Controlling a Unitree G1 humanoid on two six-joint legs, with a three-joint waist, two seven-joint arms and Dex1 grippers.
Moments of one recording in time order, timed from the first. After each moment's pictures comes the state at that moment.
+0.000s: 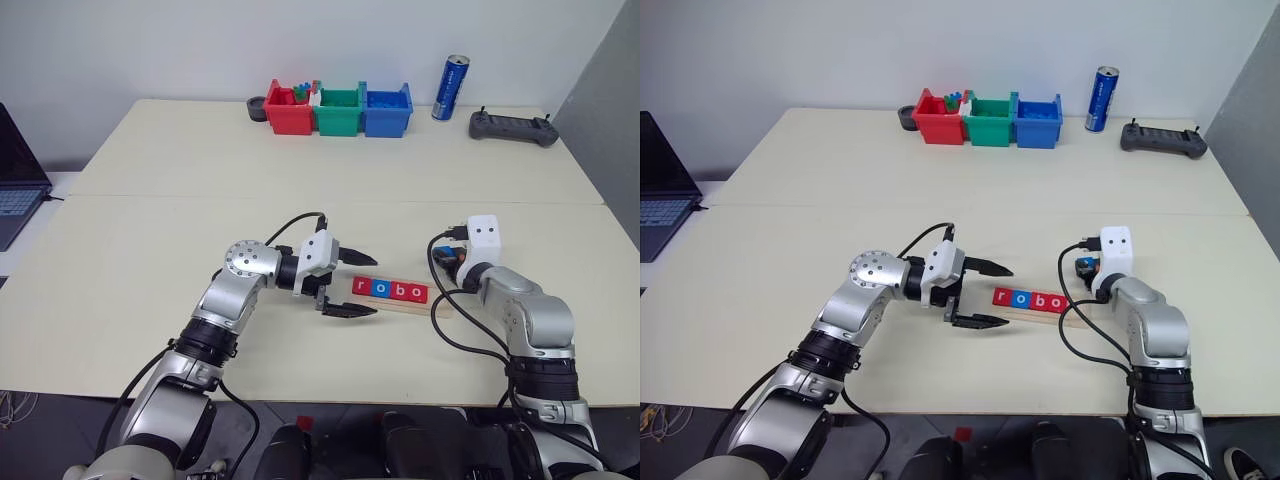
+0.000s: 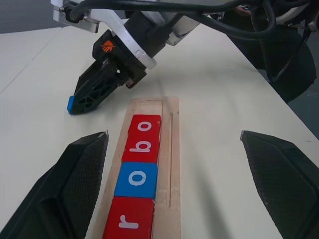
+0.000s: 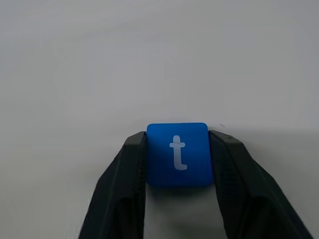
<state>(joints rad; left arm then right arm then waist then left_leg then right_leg) -0.65 0.39 -0.27 0.29 -0.24 0.01 -1.34 -0.45 -0.25 -0.14 -0.10 0.18 0.95 0.18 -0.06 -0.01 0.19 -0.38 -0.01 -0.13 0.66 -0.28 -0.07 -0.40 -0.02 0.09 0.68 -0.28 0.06</state>
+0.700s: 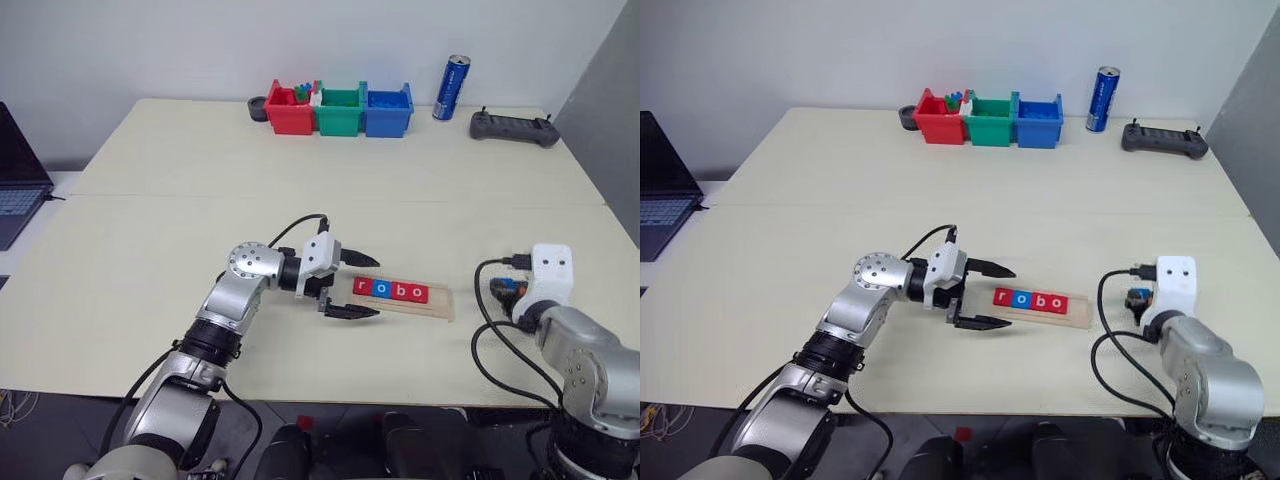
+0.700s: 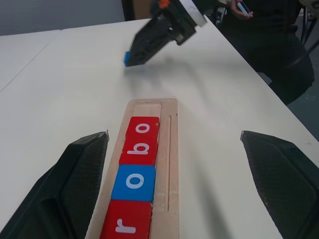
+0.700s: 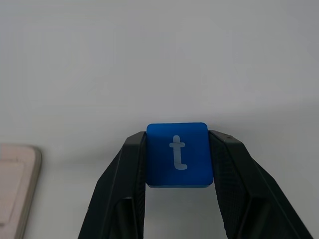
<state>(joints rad) -0.65 0.37 -0.27 0.33 -0.24 -0.01 -1.35 -0.17 -0.21 -0.35 -0.68 0.17 1.40 0.06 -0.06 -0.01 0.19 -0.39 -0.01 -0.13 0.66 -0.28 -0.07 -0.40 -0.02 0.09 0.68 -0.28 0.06</state>
